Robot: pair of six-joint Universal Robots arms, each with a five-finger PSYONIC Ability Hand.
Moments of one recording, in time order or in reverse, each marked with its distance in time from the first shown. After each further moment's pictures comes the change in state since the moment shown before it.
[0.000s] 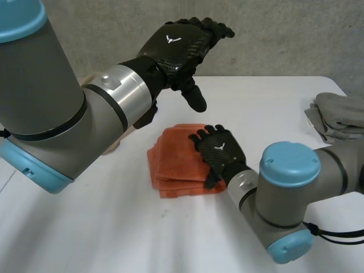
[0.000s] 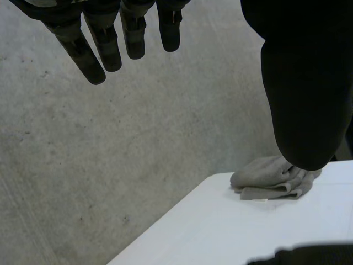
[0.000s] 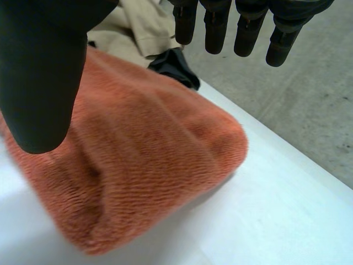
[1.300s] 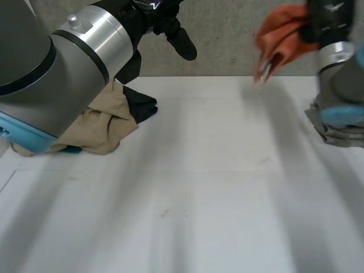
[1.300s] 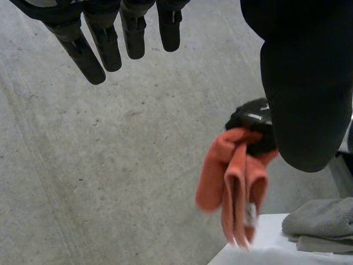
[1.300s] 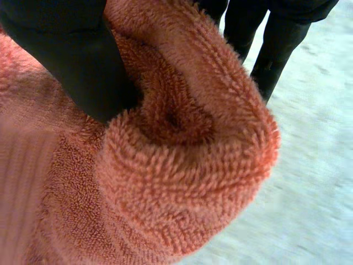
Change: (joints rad) left arm 0.045 0.003 0.181 -0.009 -0.030 -0.045; right arm -0.460 0.216 -0.833 -0.077 0.020 0.066; left_hand 0.000 0.000 0.000 0.000 0.000; right_hand 0.792 0.949 0.964 0.987 0.879
